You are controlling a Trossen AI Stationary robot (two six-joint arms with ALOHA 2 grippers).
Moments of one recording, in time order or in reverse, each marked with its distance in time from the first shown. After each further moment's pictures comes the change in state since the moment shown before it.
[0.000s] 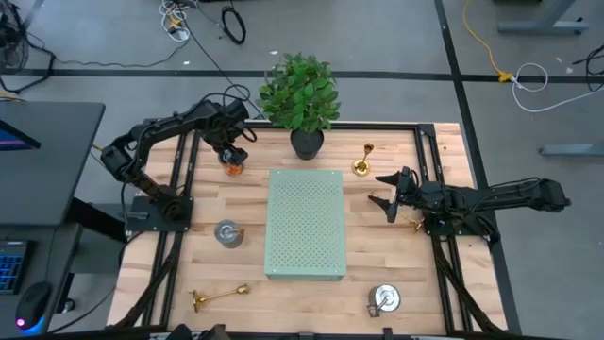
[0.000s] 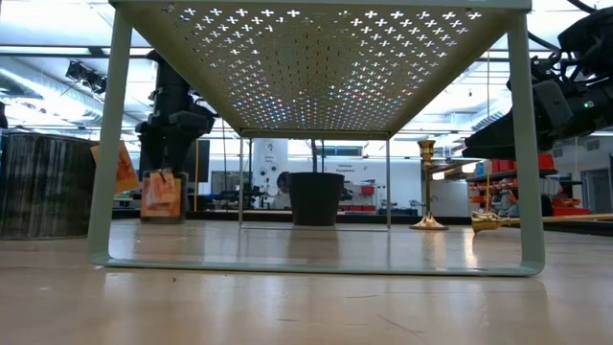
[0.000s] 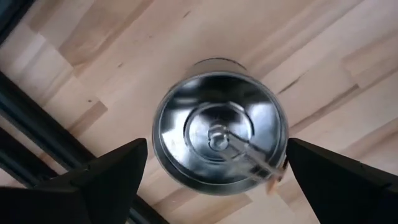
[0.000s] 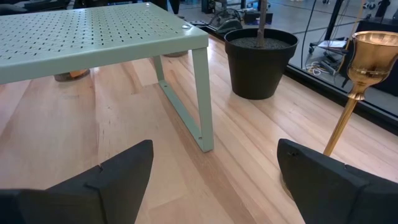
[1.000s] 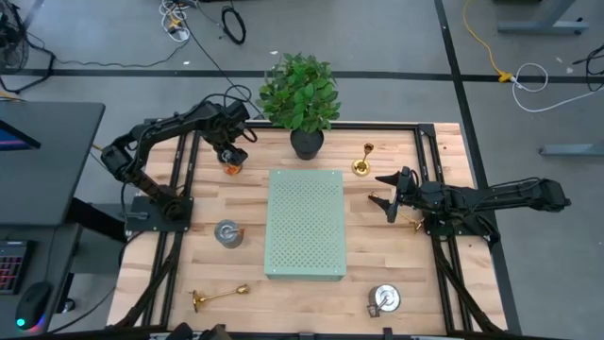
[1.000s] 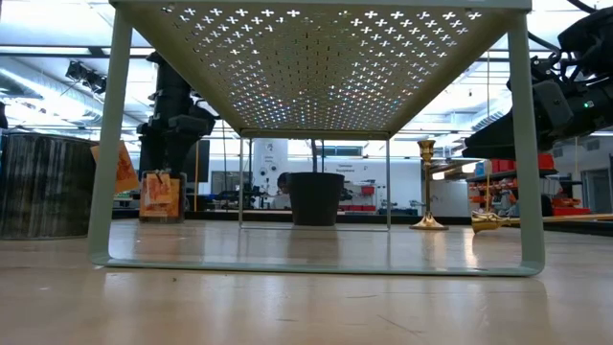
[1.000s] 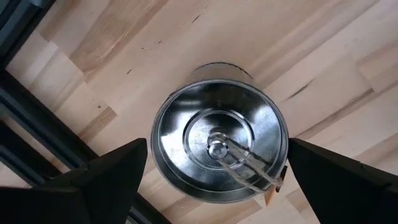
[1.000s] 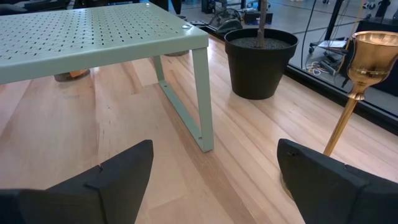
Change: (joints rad) left arm -0.004 0.002 -0.014 0.025 -0.034 0.018; right arm 0.000 0.000 0.000 0.000 0.000 0.000
